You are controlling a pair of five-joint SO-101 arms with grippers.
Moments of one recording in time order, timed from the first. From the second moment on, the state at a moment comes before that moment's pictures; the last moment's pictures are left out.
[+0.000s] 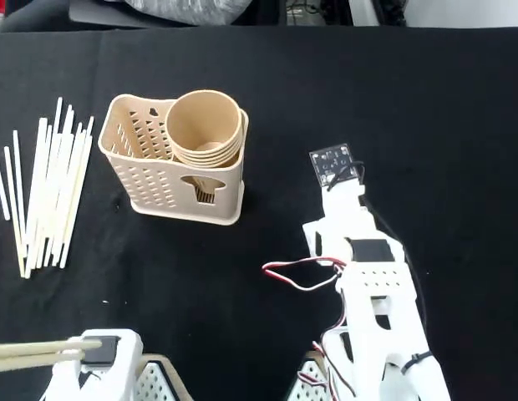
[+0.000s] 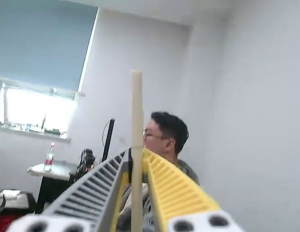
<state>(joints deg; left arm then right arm) -6.9 -49.8 -66.3 100.4 10.9 -1.5 -45.1 70.4 44.1 13.2</state>
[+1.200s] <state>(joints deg) -2.6 -49.0 39.6 -8.9 3.0 -1.5 -45.1 70.4 44.1 13.6</state>
